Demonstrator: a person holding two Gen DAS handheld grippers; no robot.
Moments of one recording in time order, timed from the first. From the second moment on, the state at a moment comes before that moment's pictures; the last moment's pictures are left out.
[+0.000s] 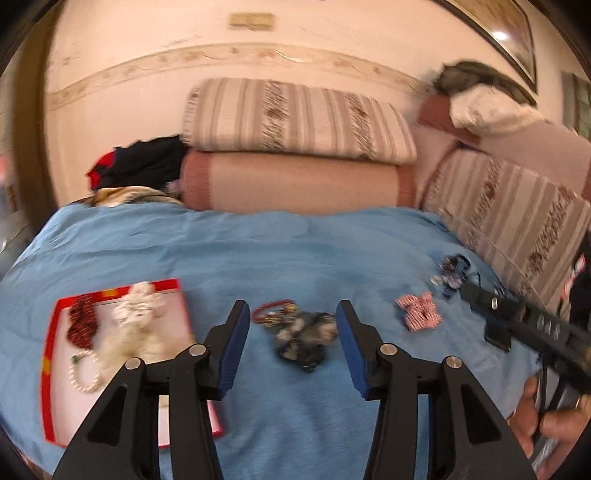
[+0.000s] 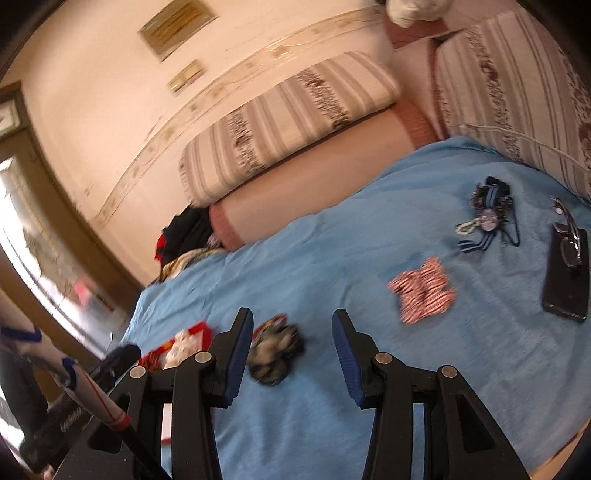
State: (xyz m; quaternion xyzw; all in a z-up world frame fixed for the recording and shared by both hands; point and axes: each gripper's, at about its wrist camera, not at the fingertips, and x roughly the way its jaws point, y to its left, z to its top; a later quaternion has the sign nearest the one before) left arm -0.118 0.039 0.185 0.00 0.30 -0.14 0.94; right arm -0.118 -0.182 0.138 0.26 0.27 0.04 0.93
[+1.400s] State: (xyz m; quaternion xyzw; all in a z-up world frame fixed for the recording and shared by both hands) left arm -0.024 -0.037 0.054 0.10 0.40 -0.17 0.90; right arm -0.031 -0.303 0.047 0.33 0.38 -0.01 0.86
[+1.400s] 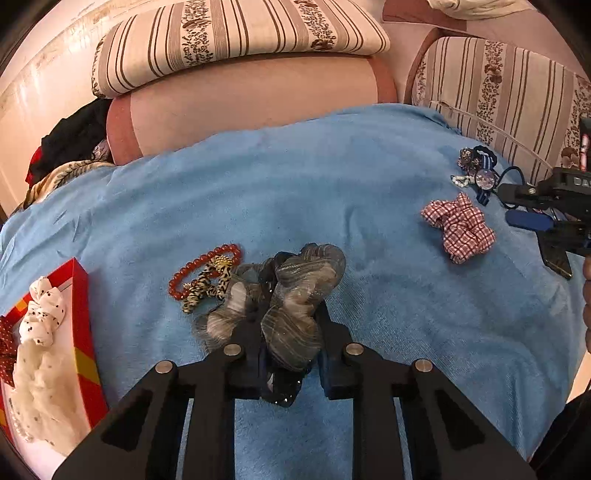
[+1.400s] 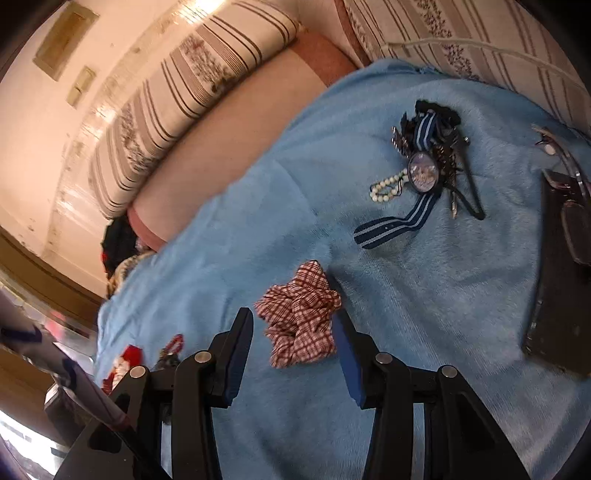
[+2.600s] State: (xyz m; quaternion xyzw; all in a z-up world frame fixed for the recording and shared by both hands) left arm -0.034 0.054 0.080 -0.03 0.34 -0.20 0.92; right arm -0.016 -0.155 0.074 0.18 0.34 0.06 0.92
